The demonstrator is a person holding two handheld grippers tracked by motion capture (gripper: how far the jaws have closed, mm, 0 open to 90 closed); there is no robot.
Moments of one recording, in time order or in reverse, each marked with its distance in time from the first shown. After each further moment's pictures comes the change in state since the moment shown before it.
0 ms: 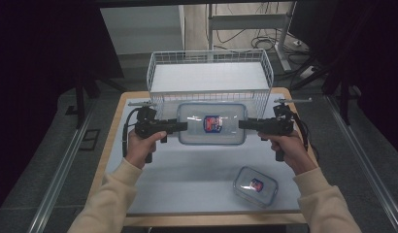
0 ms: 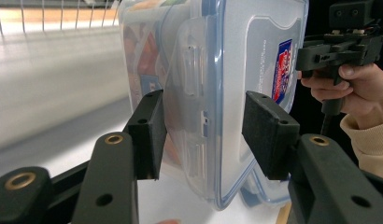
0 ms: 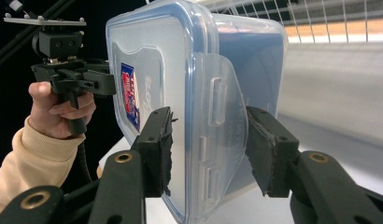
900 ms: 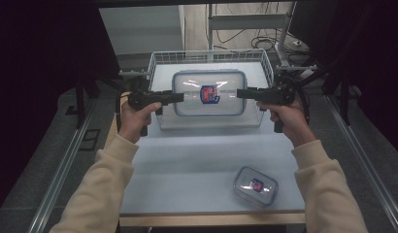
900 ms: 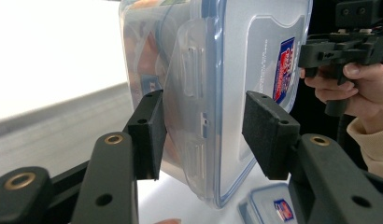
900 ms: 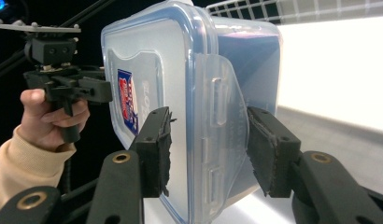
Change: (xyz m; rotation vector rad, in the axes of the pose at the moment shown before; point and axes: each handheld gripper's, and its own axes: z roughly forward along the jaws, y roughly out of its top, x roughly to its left) left arm 0.000 0.074 -0.018 -0.063 0.017 0.064; right arm 0.023 0.080 -0.002 -0.082 -0.034 -0.101
